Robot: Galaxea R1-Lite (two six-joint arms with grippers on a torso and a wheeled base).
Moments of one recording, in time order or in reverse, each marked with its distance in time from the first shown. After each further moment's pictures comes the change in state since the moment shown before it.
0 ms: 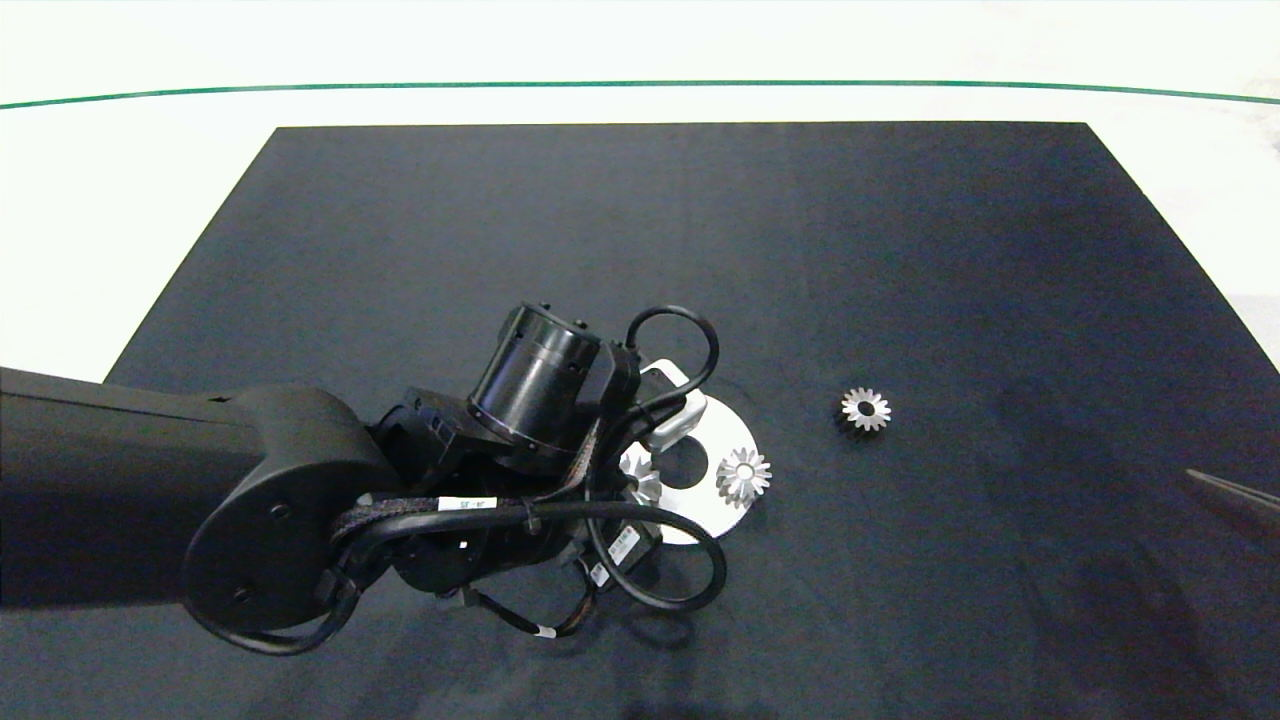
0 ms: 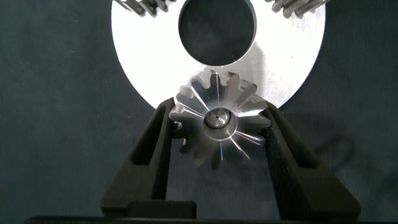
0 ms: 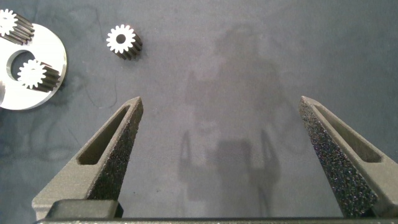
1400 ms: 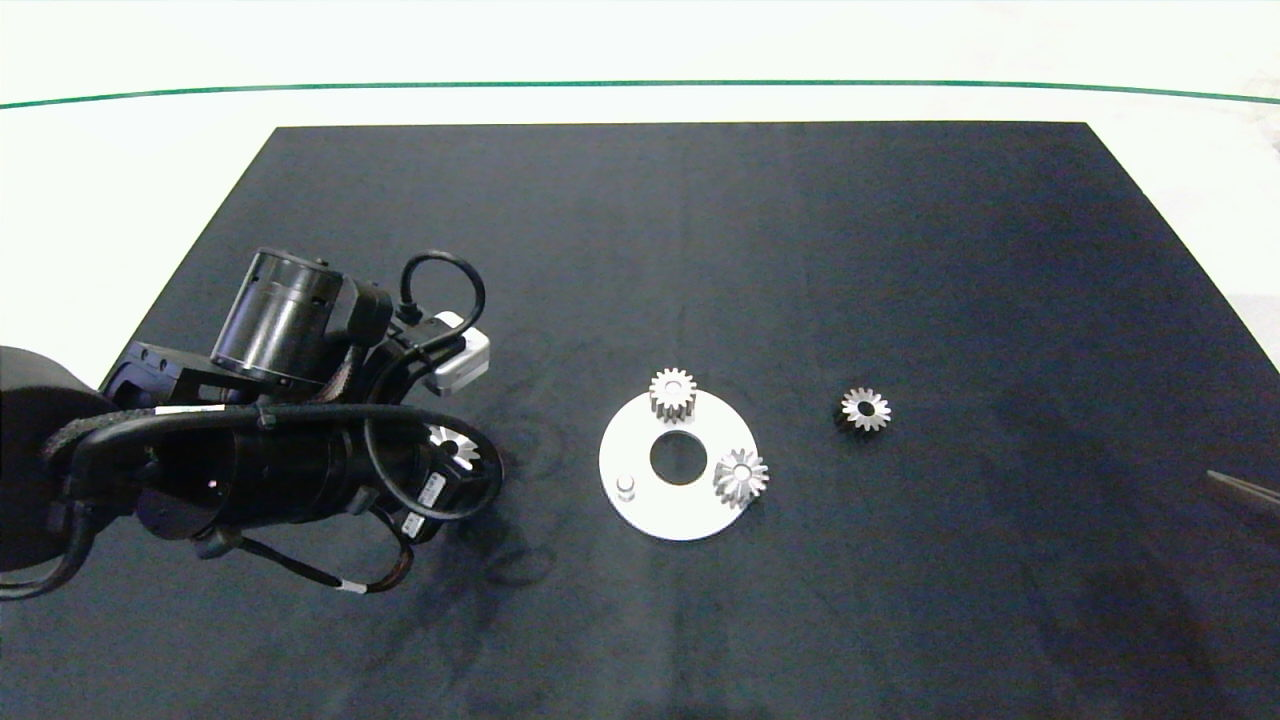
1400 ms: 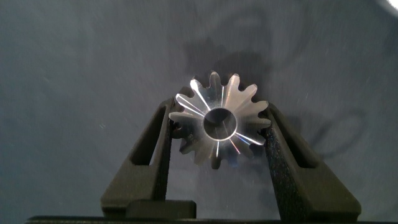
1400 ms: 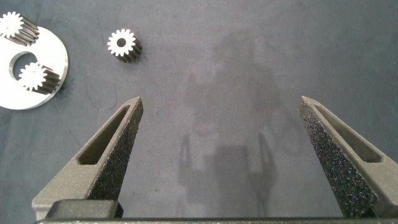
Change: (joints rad) left arm 0.338 -0.199 0.140 0.096 -0.048 -0.003; right arm -0.001 -0.034 0.000 0.011 -0.008 -0.005
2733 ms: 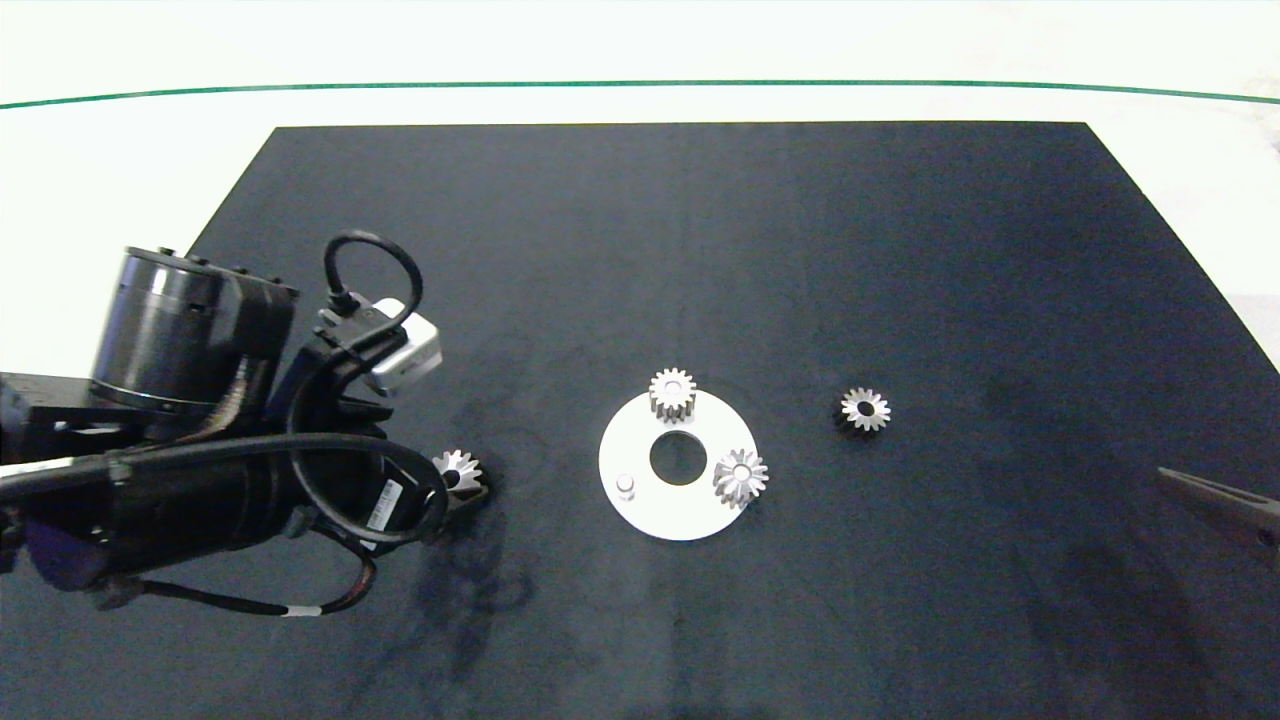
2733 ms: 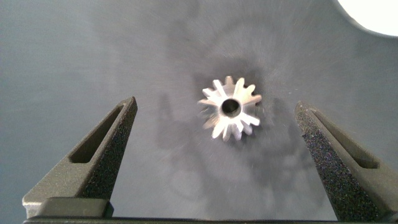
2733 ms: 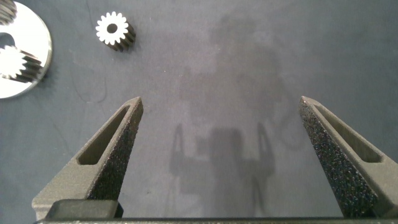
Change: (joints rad) left arm 0.006 -0.163 0.095 -0.076 -0.017 -0.001; right arm 0.006 0.121 -0.036 -0.003 0.007 -0.056
